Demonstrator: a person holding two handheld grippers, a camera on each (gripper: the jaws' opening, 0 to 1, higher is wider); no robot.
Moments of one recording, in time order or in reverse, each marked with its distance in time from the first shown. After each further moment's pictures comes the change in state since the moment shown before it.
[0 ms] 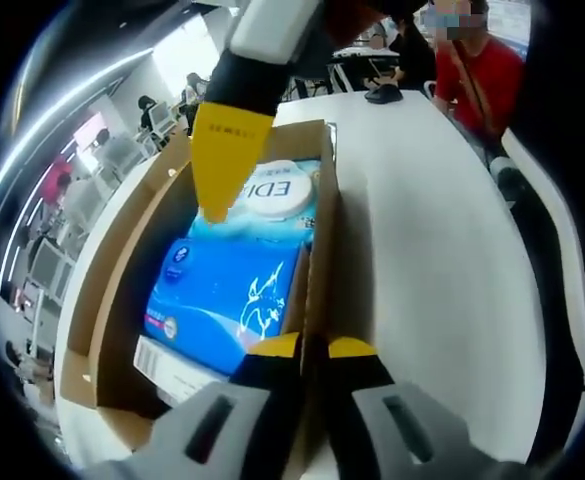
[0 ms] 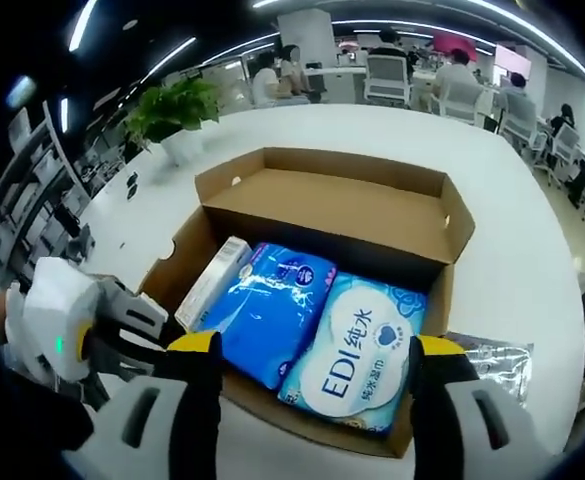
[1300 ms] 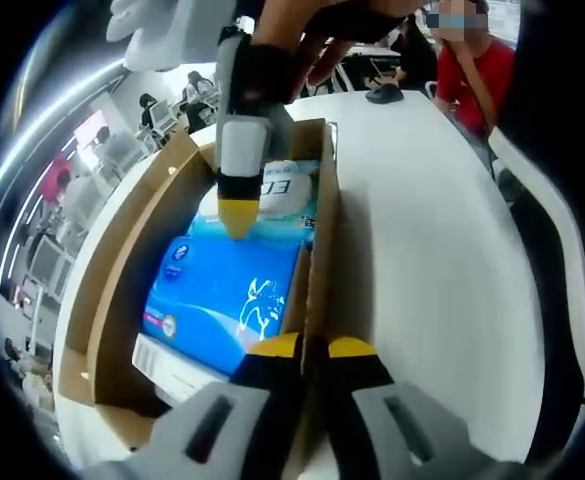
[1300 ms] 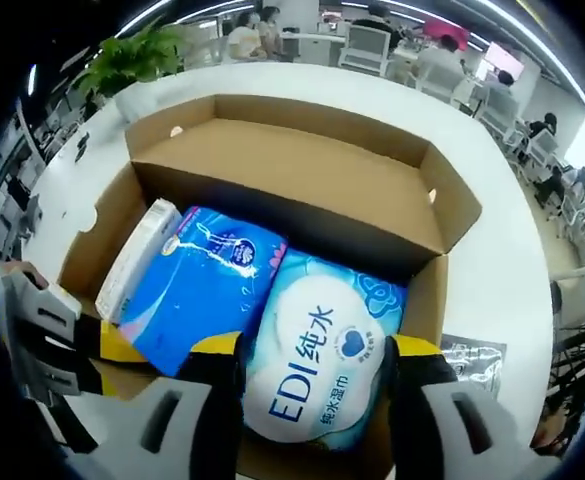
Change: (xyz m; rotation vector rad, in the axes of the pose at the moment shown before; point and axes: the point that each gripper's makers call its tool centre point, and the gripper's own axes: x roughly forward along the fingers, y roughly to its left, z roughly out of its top) left arm 0.002 -0.002 -0.002 -0.008 0.010 0.001; right arm 0.039 -0.039 -0.016 -0.068 0.166 -0.218
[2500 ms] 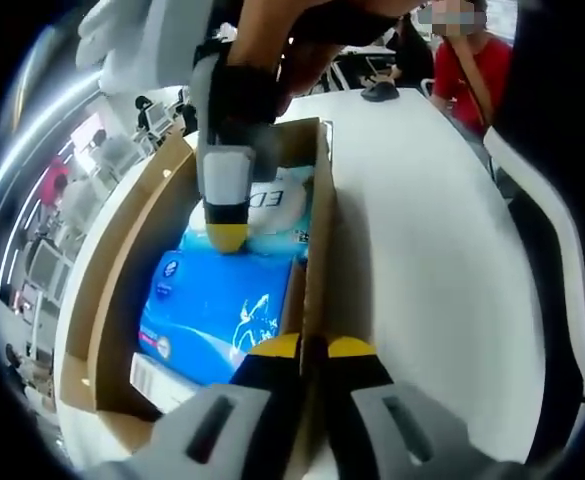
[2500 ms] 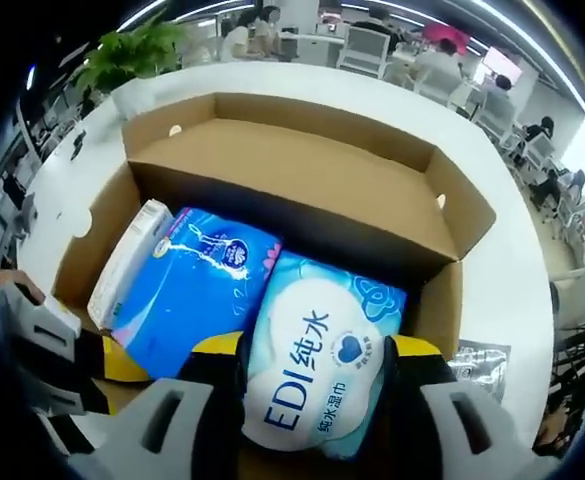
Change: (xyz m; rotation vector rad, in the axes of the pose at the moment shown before) left arm 0.002 -0.002 0.000 0.022 0.003 -0.010; right arm 0.005 0.015 0.011 0.032 -0.025 0.006
